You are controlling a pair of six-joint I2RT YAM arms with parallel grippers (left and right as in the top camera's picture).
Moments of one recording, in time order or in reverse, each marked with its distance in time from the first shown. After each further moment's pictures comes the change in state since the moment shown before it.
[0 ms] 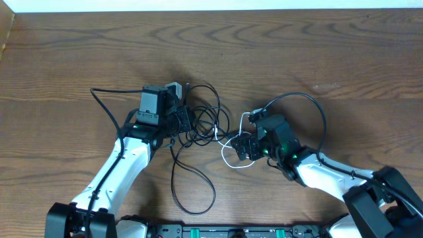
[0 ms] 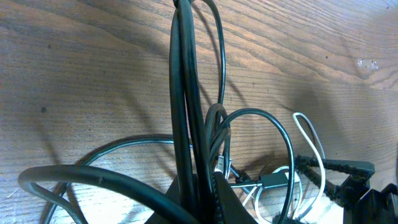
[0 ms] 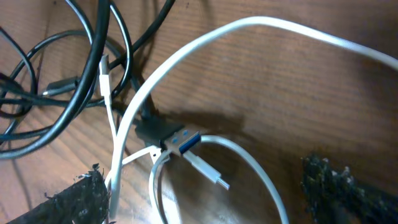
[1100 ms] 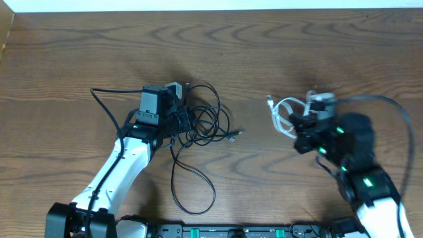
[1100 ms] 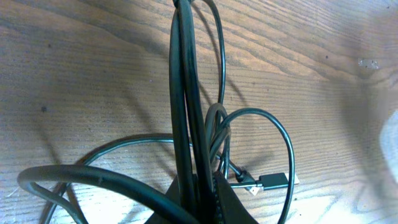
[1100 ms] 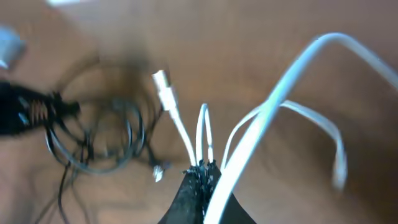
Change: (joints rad) left arm 0.000 0.000 0.000 -0.001 0.000 0.000; right arm -0.380 -0.736 0.076 -0.517 -0.117 -0.145
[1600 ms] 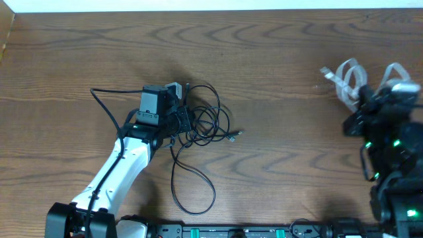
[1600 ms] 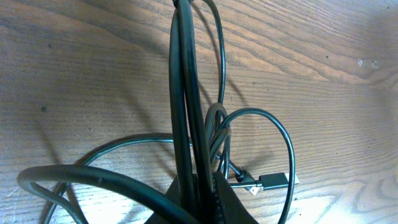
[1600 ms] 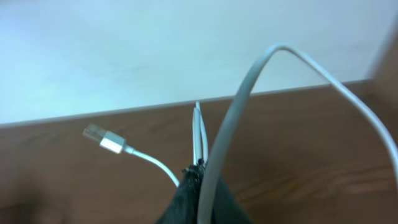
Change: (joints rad) left arm 0.000 0.000 0.000 0.000 0.000 -0.001; right arm -0.167 -0.113 0.315 -0.137 0.394 -0.079
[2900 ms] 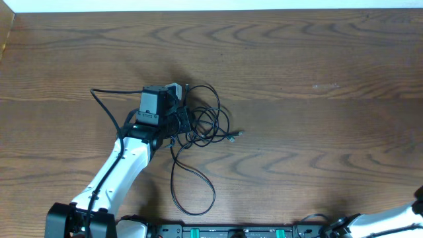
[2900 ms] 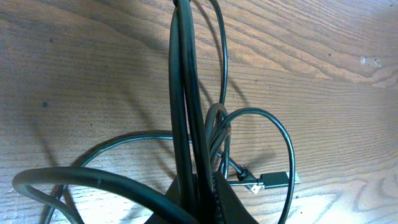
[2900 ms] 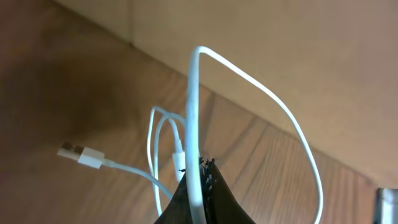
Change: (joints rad) left arm 0.000 0.000 0.000 -0.011 0.000 0.000; right arm -1.008 1.151 0.460 0.093 0.198 -0.173
